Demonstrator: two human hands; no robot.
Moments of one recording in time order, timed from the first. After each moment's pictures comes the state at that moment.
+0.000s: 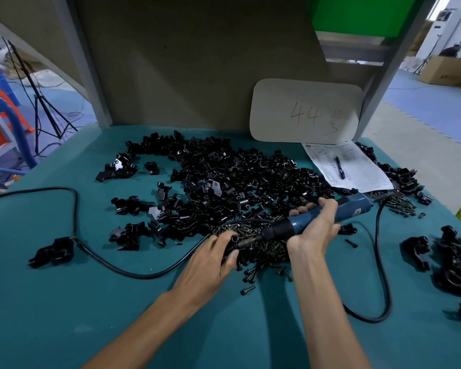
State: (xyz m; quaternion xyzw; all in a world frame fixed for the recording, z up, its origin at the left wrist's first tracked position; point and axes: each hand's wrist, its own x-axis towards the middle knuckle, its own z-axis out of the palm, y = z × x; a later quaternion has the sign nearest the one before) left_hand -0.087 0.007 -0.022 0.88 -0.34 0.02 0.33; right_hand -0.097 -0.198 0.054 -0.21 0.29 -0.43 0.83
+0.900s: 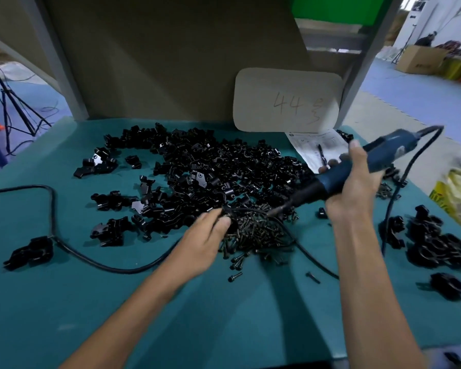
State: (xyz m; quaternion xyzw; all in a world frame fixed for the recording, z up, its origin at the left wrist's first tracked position) left_hand -0.080 -0.007 0.019 0.82 -0.29 -0.11 0.47; right_hand -0.134 -0.267 0.120 -0.40 0.21 -0.44 0.78
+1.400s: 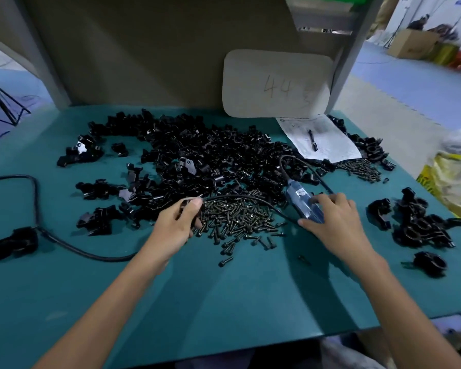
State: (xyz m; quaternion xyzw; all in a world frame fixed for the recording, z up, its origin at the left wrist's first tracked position) left_hand -0.070 0.008 0.011 0.75 -0.13 -0.17 0.63; right_hand -0.208 -0.286 0.048 -0.95 0.26 -0.06 0.14
